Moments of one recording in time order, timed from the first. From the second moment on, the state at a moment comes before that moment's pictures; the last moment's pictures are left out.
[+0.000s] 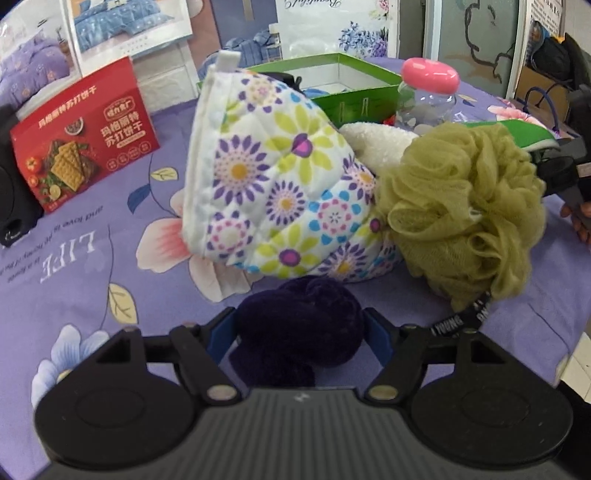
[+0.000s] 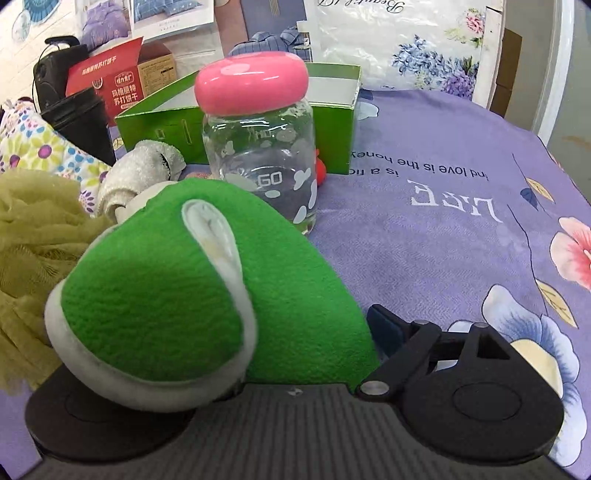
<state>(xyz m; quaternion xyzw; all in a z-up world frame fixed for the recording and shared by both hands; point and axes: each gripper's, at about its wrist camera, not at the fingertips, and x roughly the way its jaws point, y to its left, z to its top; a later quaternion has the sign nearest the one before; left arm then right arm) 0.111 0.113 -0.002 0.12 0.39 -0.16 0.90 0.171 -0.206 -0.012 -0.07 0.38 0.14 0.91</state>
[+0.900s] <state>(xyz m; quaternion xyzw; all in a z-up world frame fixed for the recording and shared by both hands) 0.102 0.130 0.002 0.03 0.41 -0.10 0.90 0.127 -0.212 0.036 -0.08 0.27 0.16 0.95</state>
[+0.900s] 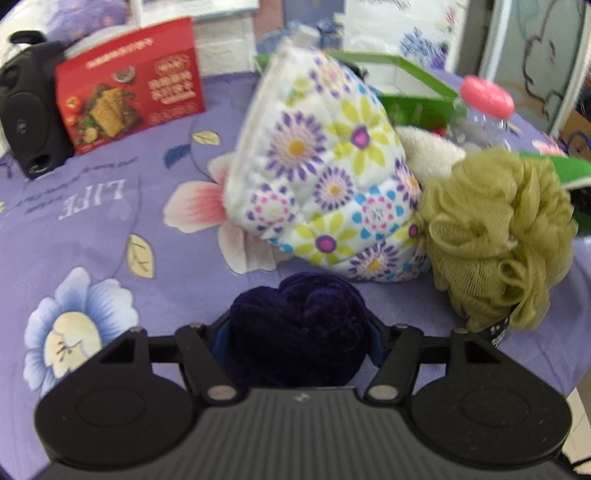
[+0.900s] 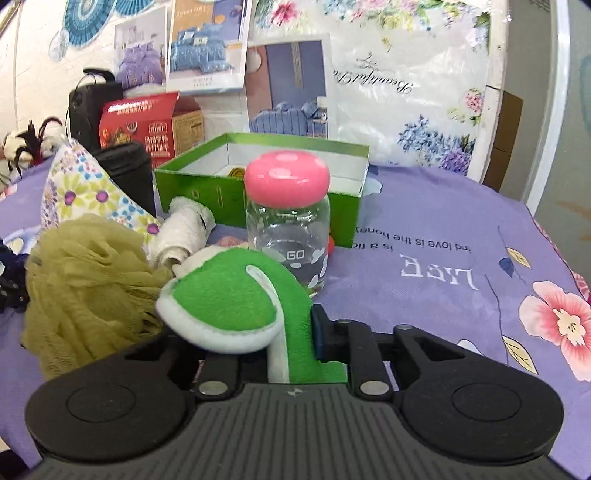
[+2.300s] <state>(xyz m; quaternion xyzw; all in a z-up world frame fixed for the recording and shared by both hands) 0.101 0.119 -0.011 0.04 0.44 -0.11 0.89 0.066 -0.285 0.077 0.08 0.28 0.09 0.95</state>
